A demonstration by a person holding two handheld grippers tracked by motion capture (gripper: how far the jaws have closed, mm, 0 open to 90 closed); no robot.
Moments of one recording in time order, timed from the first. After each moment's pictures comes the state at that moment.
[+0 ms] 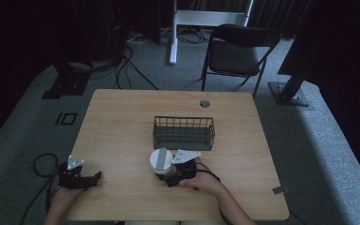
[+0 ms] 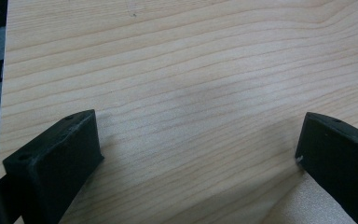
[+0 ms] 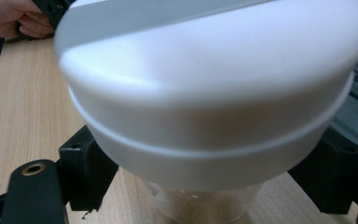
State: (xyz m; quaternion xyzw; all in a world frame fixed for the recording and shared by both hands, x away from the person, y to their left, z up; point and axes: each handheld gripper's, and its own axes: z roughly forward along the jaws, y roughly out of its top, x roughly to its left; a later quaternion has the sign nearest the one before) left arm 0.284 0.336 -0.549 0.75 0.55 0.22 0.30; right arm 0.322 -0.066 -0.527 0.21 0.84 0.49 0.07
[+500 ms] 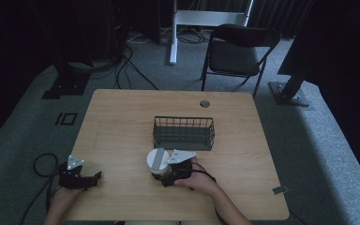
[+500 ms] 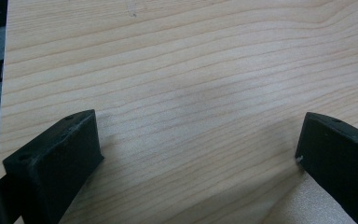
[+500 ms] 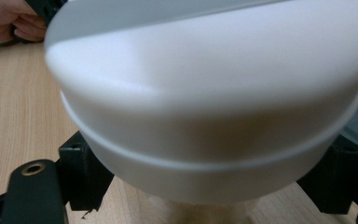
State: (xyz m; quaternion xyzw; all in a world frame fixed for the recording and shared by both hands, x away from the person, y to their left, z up) left arm 0.284 0.336 -0.549 0.75 0.55 0.22 0.30; right arm 0.322 -0.051 -0.529 0.21 0.84 0.49 0.08
